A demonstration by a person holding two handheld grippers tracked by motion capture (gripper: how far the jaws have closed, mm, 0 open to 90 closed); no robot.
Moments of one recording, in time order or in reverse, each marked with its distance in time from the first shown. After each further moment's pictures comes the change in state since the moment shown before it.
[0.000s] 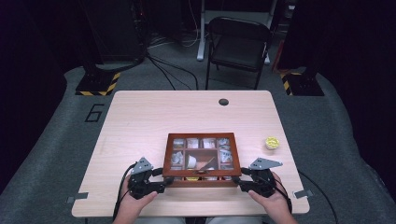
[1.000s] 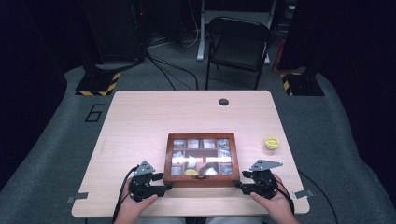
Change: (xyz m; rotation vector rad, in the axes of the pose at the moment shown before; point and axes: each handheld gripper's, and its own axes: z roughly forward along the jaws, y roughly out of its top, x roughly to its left) left arm 0.001 -0.009 0.001 0.059 0.006 -0.040; right arm -0.005 -0.008 0.001 0.055 0.025 0.020
